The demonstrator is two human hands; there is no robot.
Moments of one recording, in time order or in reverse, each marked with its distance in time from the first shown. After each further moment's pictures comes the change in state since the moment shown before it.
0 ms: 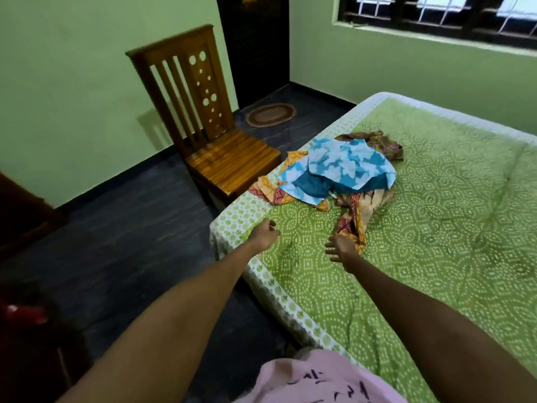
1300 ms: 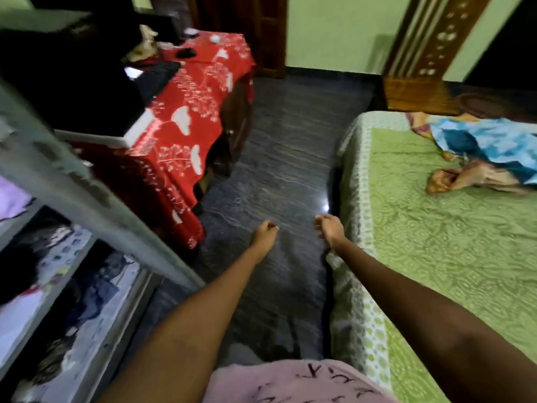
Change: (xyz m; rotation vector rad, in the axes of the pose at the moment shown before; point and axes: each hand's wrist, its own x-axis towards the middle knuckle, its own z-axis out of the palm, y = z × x) left_hand -0.608 -0.111 0.463 -0.755 0.885 -0.555; right_hand -0.376 0.355 -0.221 -0.731 -0.753 -0.407
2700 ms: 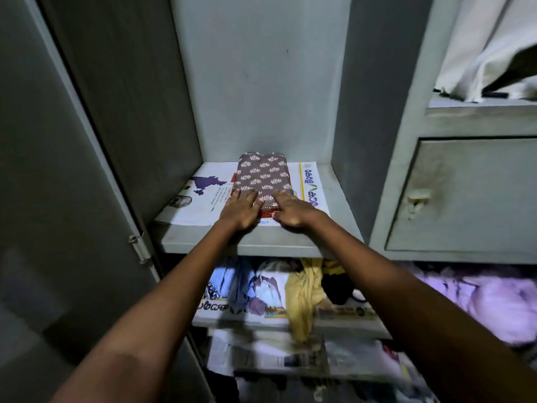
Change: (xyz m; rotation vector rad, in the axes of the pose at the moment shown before) left_hand -0.403 -0.357 -0.828 0.395 1.124 -0.534; right_hand -0.661 -0.277 0.809 -1.038 -1.352 -1.720
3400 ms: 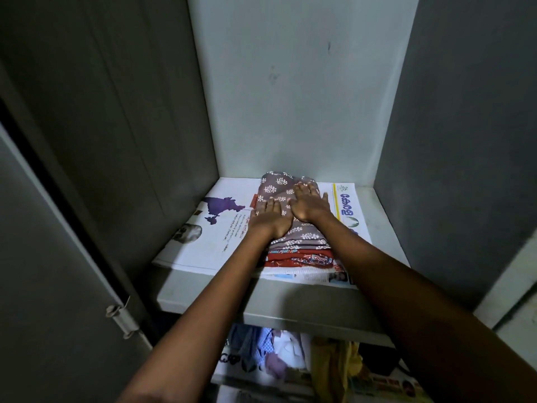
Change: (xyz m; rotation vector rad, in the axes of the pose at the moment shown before) left_hand 0.093 0.005 -0.003 0.096 -0.208 -0.187; right_hand 0.152 0.025 -0.010 -0.116 0.037 0.206
